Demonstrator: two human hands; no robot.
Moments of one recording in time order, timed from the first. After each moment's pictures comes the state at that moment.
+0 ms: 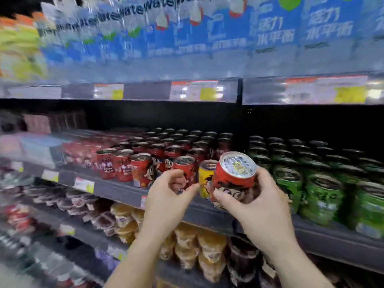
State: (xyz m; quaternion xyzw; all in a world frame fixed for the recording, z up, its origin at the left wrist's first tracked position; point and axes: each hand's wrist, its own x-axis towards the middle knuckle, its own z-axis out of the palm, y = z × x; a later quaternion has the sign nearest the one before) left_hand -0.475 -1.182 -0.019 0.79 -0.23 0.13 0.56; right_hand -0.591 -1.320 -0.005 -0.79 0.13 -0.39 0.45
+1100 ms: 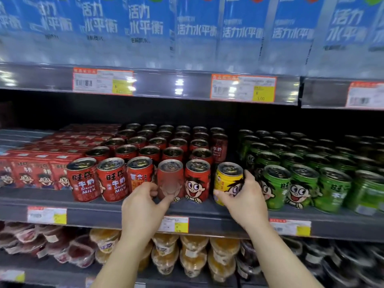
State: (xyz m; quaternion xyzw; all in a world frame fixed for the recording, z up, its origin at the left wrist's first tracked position) left_hand -0.318 -1.126 -0.060 0.85 -0.26 0.14 0.44; right_hand -0.458 -1.287 -0.036 -0.80 0.43 -0.31 0.28
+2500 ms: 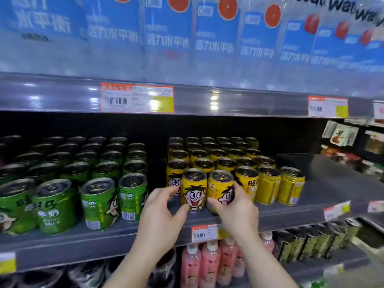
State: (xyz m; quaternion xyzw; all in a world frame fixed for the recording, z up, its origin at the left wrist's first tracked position) left_hand -0.748 -1.548 -0.039 0.72 -0.45 -0.01 0.52; right_hand -0.875 -1.676 -0.048 -0.75 0.50 -0.39 0.22
